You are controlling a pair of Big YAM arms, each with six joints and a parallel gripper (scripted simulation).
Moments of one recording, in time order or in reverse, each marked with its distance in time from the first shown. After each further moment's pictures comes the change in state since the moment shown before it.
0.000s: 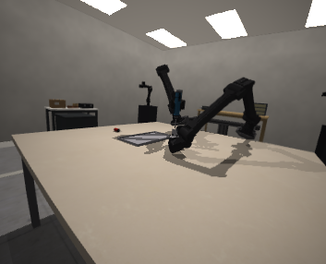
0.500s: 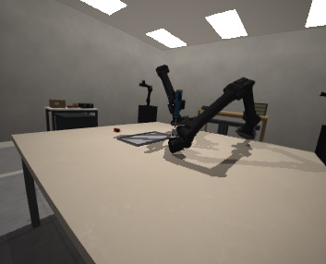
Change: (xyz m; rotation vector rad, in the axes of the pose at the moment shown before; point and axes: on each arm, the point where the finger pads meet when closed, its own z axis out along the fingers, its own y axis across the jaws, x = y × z) left arm 0.000 0.000 0.000 0.000 0.000 0.000; right arm 0.000 0.000 -0.012 0.001 -0.001 0.000
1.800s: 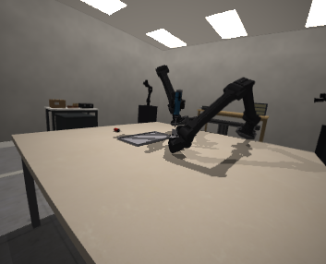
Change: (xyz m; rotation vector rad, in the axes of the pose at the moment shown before) left arm 0.000 0.000 0.000 0.000 0.000 0.000; right arm -0.003 -0.001 -0.009 0.001 -0.008 0.001
